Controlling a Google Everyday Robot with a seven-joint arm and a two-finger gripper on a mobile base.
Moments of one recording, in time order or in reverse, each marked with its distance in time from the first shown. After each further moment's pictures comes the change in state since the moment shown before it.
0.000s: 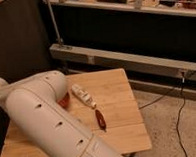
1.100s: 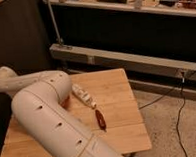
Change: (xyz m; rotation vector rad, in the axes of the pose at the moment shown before) arm -0.013 -0.074 0.001 0.021 0.011 0.095
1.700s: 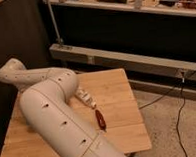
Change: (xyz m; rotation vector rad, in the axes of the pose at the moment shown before) arm -0.011 -0.051 -0.016 -0.004 -0.041 0.048
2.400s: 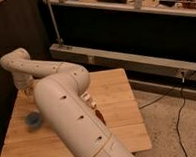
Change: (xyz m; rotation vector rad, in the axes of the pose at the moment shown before) arm 0.007 0.020 -0.066 -0.292 -0.038 0.074
